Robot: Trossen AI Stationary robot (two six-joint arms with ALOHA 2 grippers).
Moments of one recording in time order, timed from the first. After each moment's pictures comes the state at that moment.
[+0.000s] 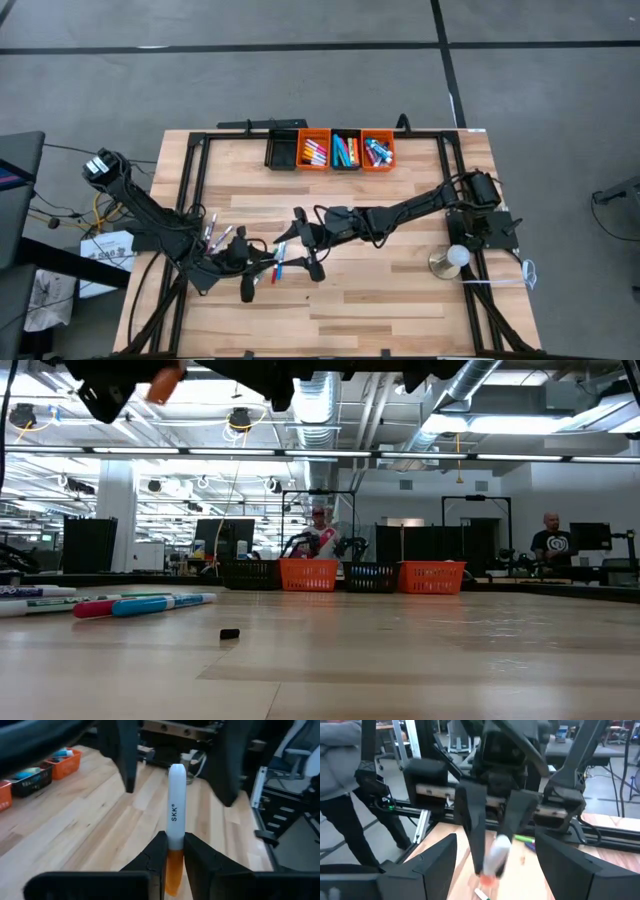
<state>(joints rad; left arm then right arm) -0.78 1.21 0.59 0.19 -0.88 -0.52 0.18 1.92 1.29 0.48 -0.14 -0.06</state>
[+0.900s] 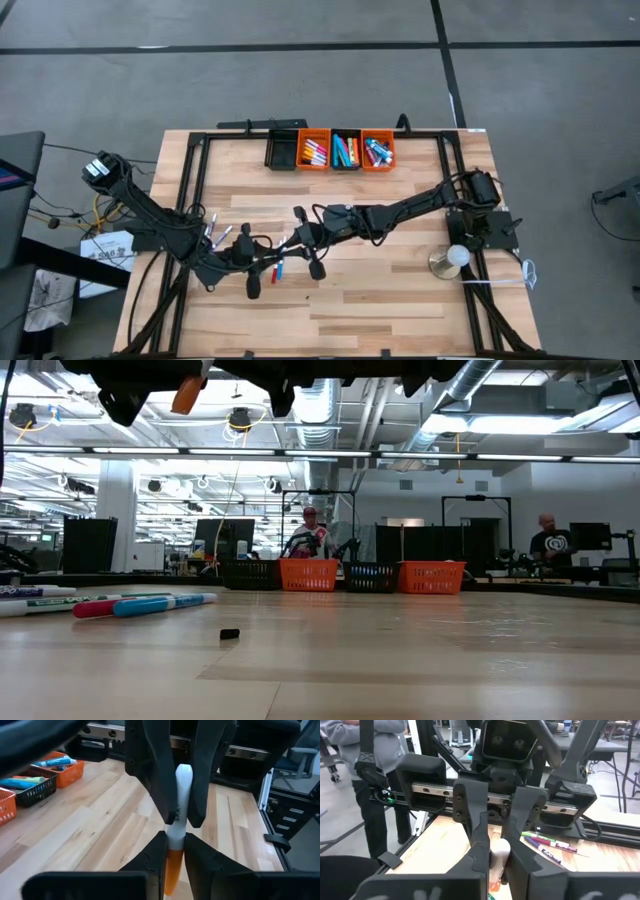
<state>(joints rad) -0.73 1.24 0.59 0.25 -0.86 -0.44 0.17 1.92 1.29 0.44 -0.16 -0.08</state>
